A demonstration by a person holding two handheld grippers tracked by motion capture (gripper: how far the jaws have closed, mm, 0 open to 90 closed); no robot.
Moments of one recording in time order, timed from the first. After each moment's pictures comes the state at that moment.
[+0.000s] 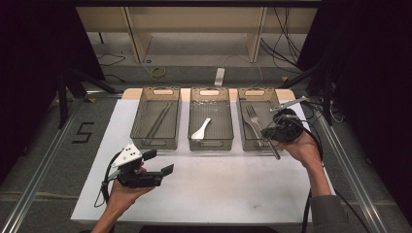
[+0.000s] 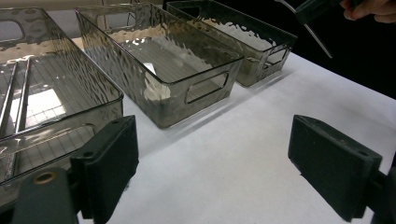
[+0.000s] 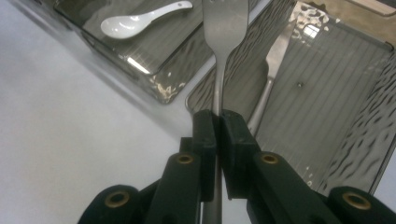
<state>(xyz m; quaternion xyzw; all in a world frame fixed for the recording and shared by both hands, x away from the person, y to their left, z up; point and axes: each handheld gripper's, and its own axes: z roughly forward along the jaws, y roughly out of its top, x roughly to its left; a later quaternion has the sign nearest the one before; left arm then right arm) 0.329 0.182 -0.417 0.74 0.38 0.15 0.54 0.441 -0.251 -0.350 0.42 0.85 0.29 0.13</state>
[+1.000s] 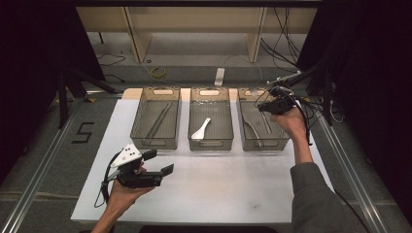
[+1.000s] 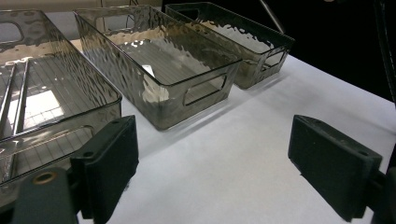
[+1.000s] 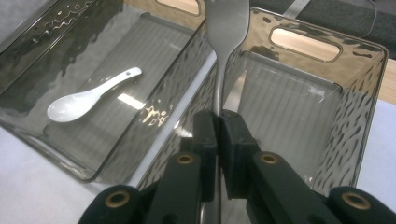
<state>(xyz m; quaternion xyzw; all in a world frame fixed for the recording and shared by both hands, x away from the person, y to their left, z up) 0.329 0.182 -0.416 0.74 0.38 0.15 0.54 0.519 -0.246 -0.337 0.48 0.80 0.31 0.15</state>
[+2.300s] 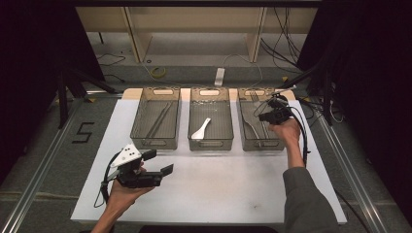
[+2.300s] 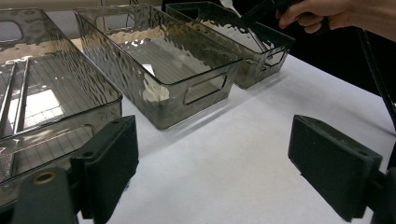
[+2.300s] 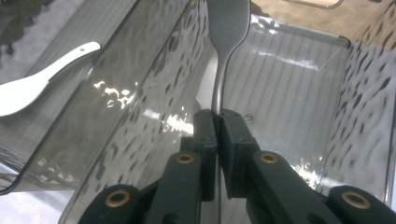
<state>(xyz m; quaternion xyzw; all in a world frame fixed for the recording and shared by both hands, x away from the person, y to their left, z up) 0.329 0.183 -0.416 0.74 0.38 0.15 0.54 0.530 -0.255 -0.394 0.53 0.79 0.29 0.15</state>
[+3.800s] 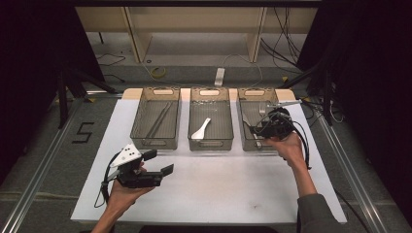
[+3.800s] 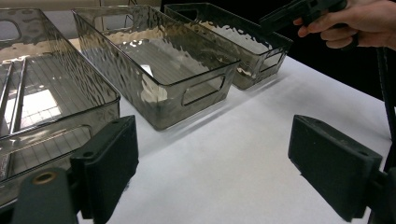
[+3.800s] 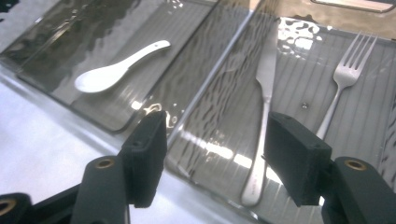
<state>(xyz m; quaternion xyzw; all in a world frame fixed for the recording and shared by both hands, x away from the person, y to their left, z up) 0.329 0.183 -0.416 0.73 0.38 0.14 0.54 0.468 -0.247 -0.389 0.48 0.79 0.36 0.13</state>
